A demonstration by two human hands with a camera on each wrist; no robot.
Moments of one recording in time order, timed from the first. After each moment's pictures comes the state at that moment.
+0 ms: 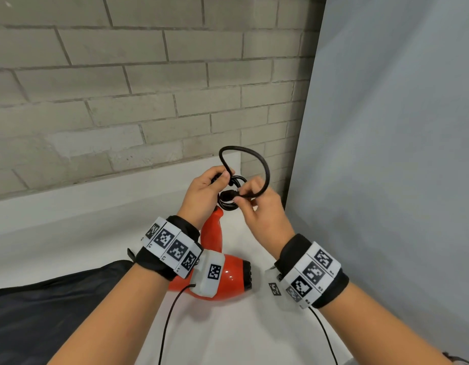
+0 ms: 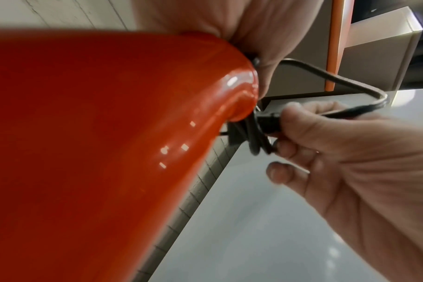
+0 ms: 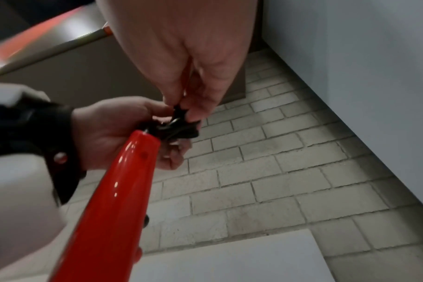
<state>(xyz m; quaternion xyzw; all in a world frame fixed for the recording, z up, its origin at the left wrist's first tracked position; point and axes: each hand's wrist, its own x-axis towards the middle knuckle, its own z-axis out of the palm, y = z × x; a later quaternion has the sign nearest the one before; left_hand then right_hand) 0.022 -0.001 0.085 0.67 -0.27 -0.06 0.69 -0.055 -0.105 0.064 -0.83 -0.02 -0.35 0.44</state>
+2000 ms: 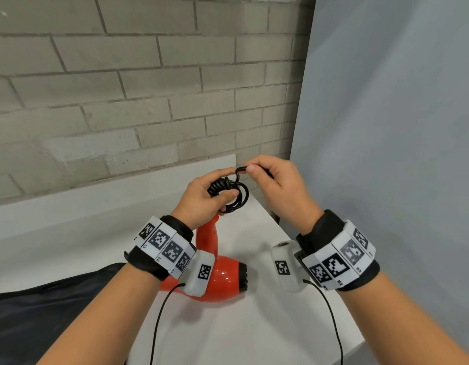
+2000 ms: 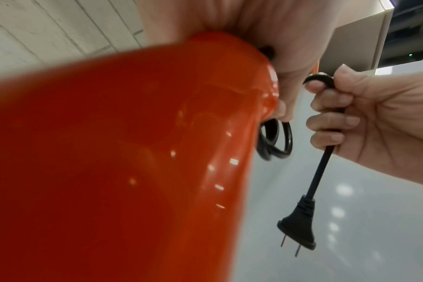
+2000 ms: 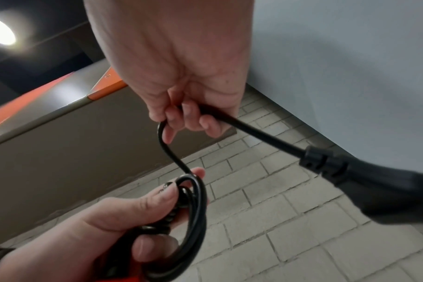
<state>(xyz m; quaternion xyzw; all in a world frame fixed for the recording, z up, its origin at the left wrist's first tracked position) 0.011 0.004 0.091 0.71 -0.35 -0.07 0.61 -0.075 -0.131 0.123 -0.82 -0.09 -0.33 0.45</state>
